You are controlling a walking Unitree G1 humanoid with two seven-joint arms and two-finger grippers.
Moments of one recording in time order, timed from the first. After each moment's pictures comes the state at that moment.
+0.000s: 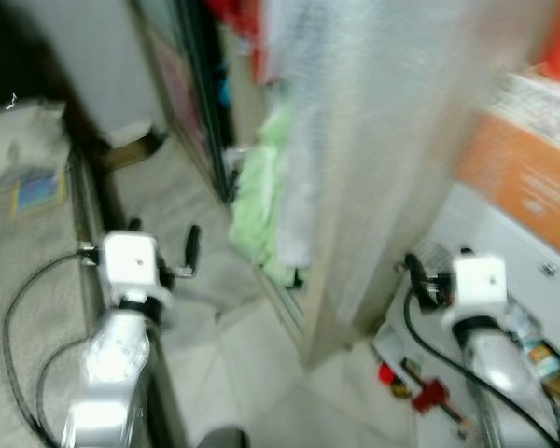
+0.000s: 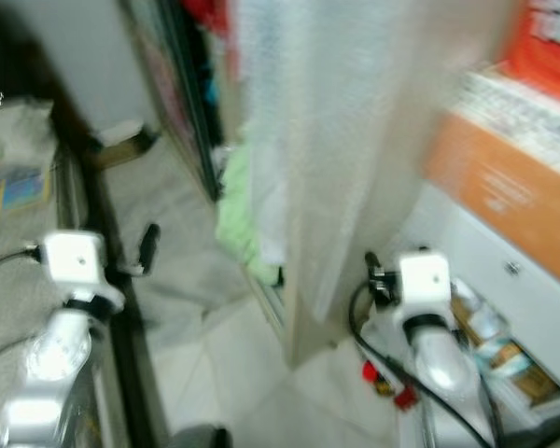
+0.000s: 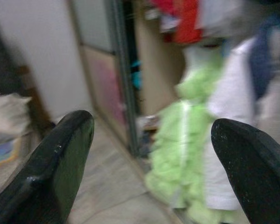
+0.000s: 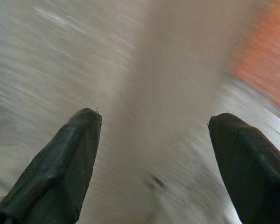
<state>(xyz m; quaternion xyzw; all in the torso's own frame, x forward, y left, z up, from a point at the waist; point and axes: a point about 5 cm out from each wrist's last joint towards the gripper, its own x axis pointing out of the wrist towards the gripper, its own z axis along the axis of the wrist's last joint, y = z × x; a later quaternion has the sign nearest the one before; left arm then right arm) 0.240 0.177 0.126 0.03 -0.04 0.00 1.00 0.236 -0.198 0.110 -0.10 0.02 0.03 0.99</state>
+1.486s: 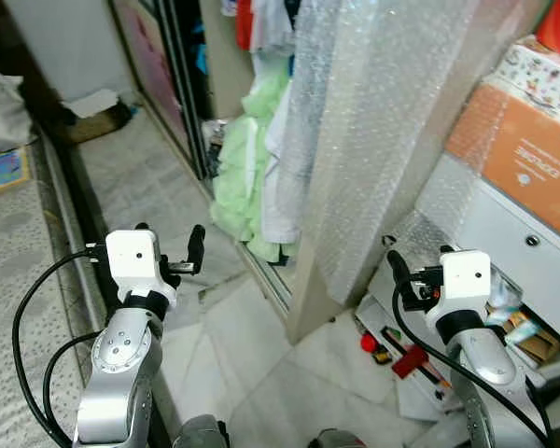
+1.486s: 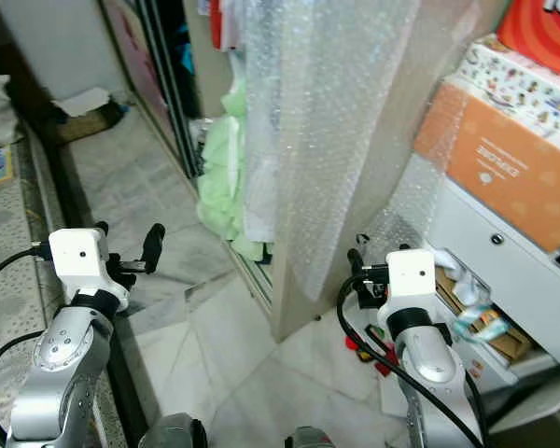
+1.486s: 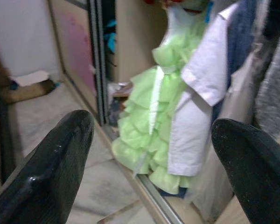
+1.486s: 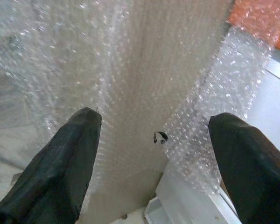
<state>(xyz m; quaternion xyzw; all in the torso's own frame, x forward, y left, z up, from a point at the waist) 0.246 0.162 0.124 -0.03 0.00 -0.03 1.00 0.232 -0.194 0.109 -0.07 0.05 0.02 1.00</state>
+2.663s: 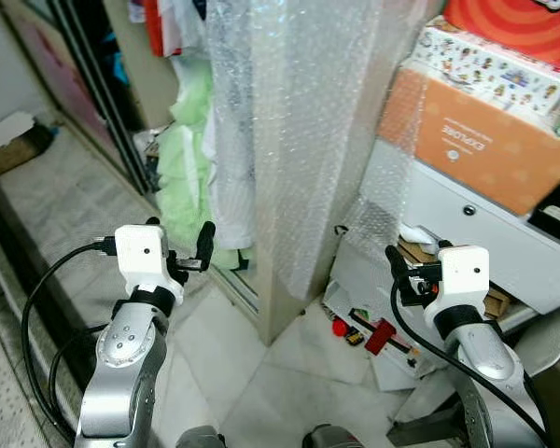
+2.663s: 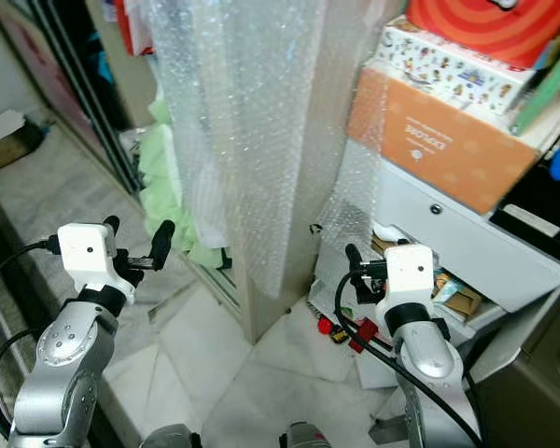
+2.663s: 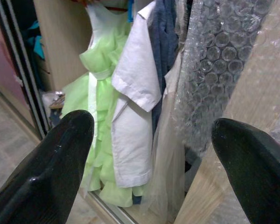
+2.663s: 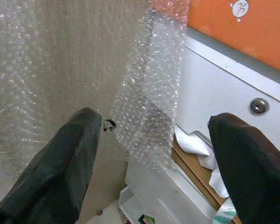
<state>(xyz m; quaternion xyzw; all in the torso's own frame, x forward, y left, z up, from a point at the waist) 0.250 0.156 0.128 -0.03 -0.01 -0.06 1.00 0.236 -0.192 0.113 -0.07 0.04 0.03 1.00</state>
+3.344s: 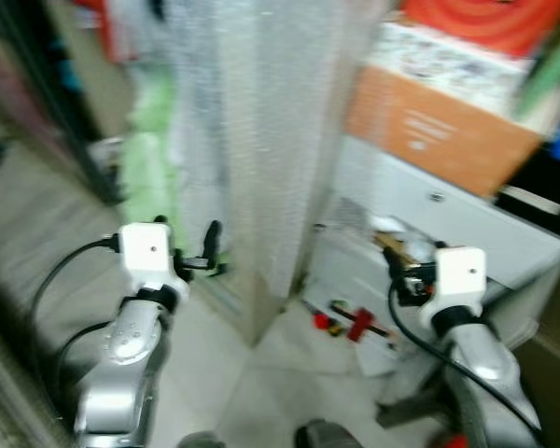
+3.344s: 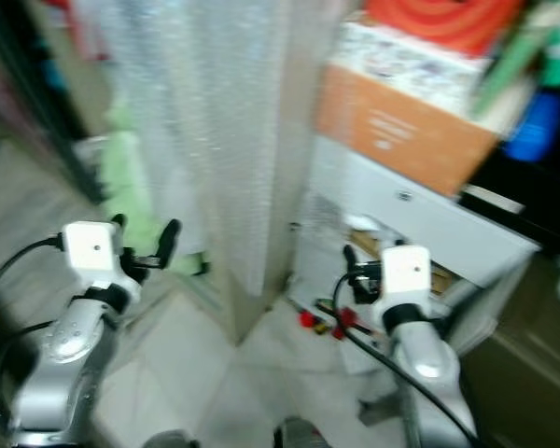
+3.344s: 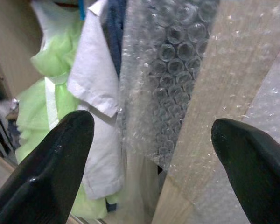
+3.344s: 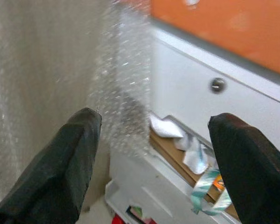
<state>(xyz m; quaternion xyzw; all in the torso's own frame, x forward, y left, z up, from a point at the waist) 0.251 0.157 0.126 -0.03 -0.01 -0.06 1.00 0.239 -0.184 0.113 -0.06 0.03 0.04 1.00</state>
